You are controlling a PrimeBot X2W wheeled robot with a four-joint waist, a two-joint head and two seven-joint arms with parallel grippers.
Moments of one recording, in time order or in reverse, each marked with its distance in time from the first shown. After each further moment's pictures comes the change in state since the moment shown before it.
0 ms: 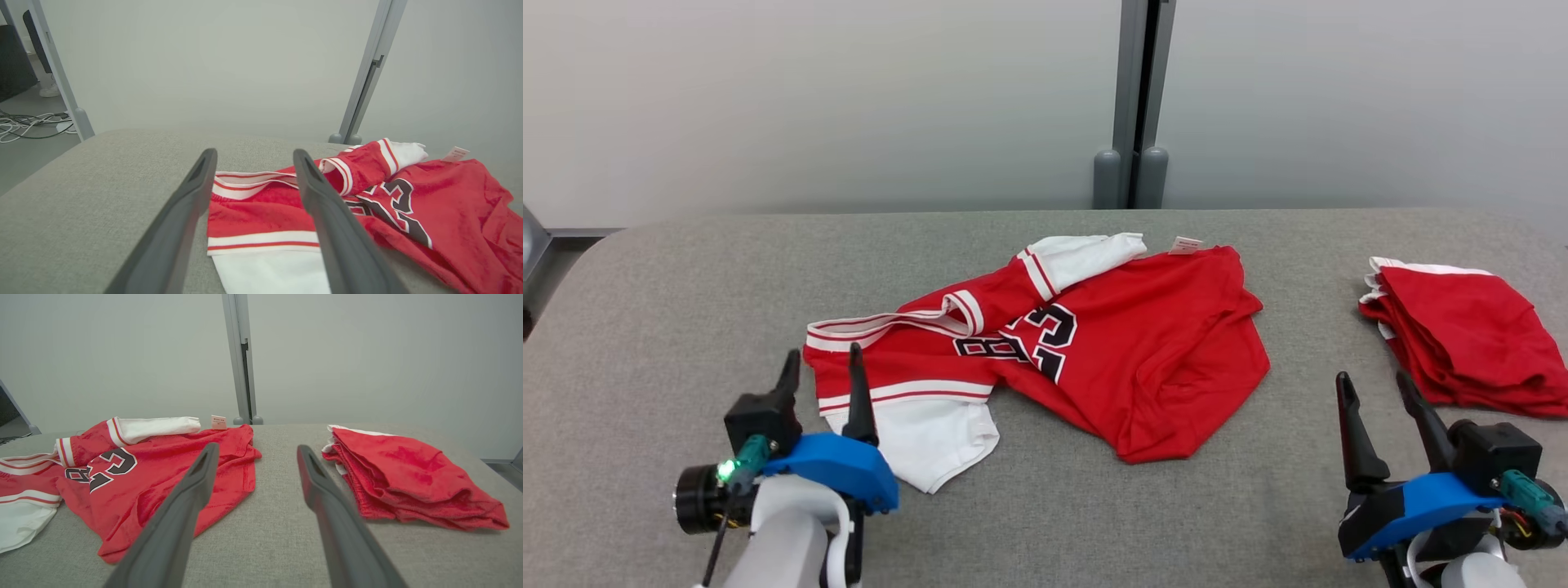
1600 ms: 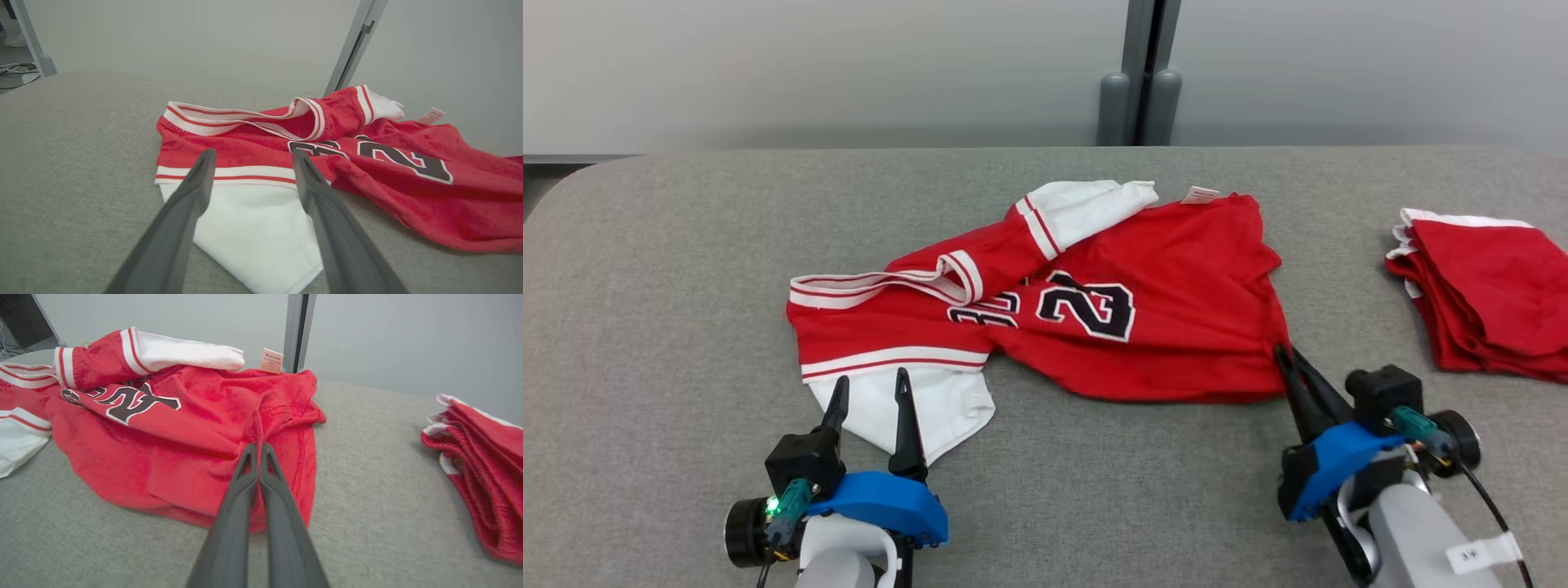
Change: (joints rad) left arm 0.149 -0.091 -0.002 -0.178 0.017 0.020 0.000; right arm -0.295 -0.050 0.245 0.437 -0.030 0.000 -0.112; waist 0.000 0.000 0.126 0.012
